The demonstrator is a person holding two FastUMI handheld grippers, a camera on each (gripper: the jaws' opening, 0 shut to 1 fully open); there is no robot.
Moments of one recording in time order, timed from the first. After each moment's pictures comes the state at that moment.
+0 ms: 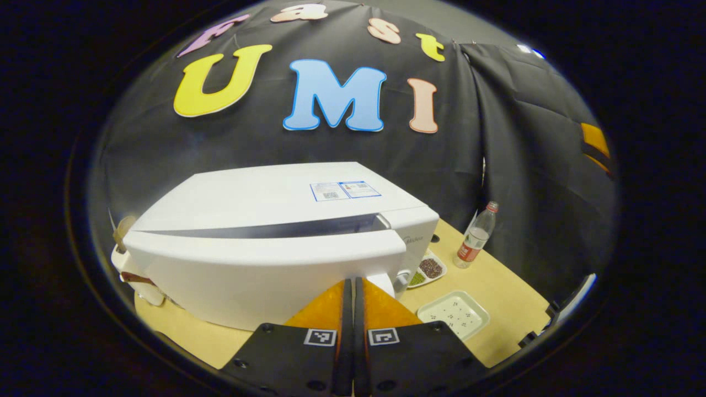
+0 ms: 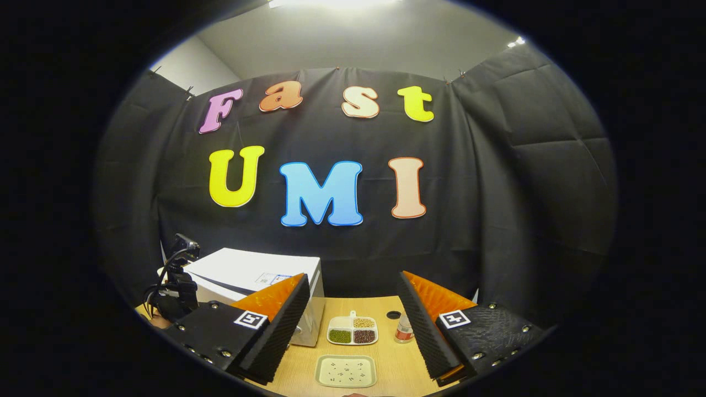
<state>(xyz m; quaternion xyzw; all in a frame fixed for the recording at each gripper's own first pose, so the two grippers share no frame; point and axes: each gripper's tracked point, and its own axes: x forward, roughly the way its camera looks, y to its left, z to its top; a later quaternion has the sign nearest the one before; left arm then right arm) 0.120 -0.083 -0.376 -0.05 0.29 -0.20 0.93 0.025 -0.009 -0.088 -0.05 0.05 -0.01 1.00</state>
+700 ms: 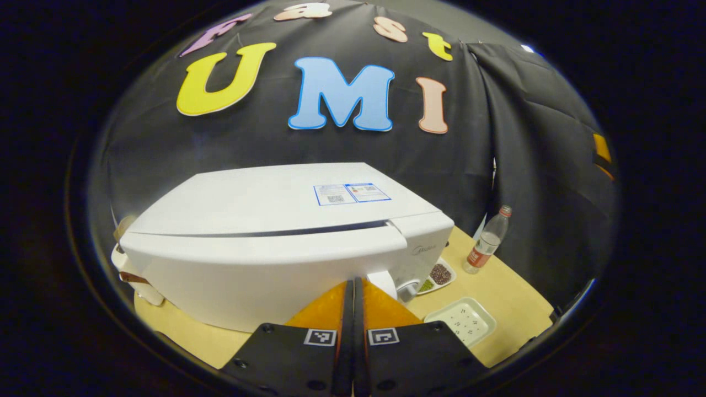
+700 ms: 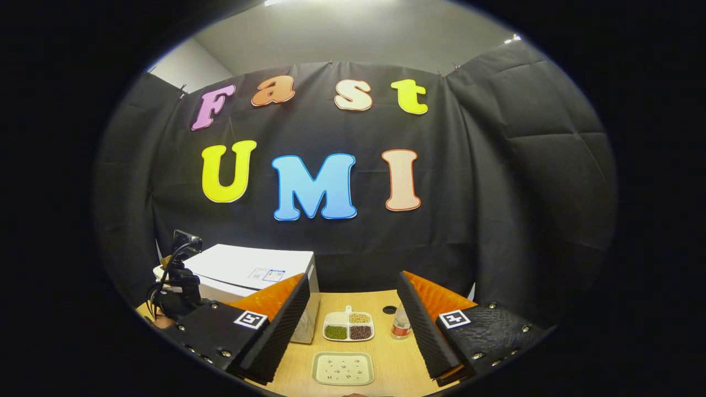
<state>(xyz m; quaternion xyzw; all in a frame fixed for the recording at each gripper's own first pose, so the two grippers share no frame) 0.137 -0.087 -0.380 -0.04 0.29 -0.18 0.94 0.032 -0.018 -0.096 -0.05 0.07 -0.02 1.00</state>
